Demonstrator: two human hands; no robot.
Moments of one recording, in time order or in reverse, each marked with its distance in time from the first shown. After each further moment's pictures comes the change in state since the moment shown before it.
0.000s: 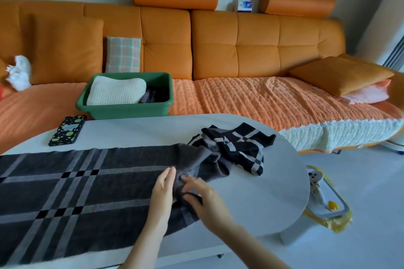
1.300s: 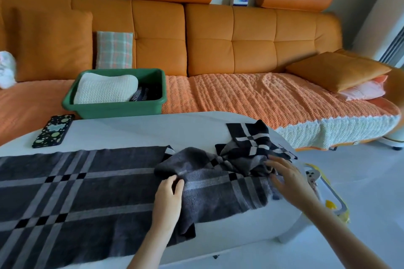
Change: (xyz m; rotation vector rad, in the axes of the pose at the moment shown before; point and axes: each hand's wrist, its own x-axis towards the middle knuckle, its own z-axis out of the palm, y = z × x) left_hand 0.022 -0.026 0.027 0.537 0.113 0.250; right_hand -0.029 0.114 -0.170 -0.603 0.079 0.319
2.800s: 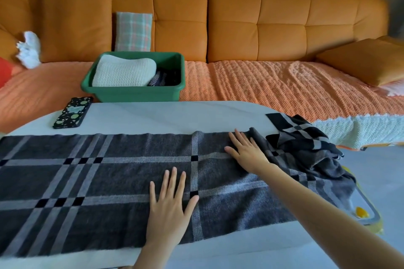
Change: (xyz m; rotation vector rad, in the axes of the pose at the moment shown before) left_hand -0.003 -0.076 -0.010 0.953 0.002 0.330; right_hand 0.114 -0.091 0.089 -0.109 -0.379 -0.121
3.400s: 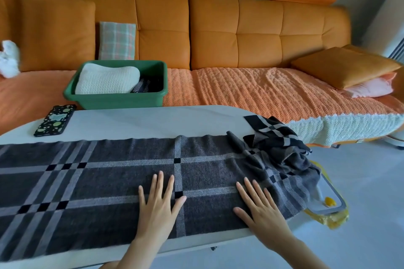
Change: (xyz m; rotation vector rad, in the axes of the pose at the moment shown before) left_hand -0.004 0.013 -0.004 0.025 -0.053 -0.005; right_hand -0.180 0.025 0.054 -0.131 0.121 0.102
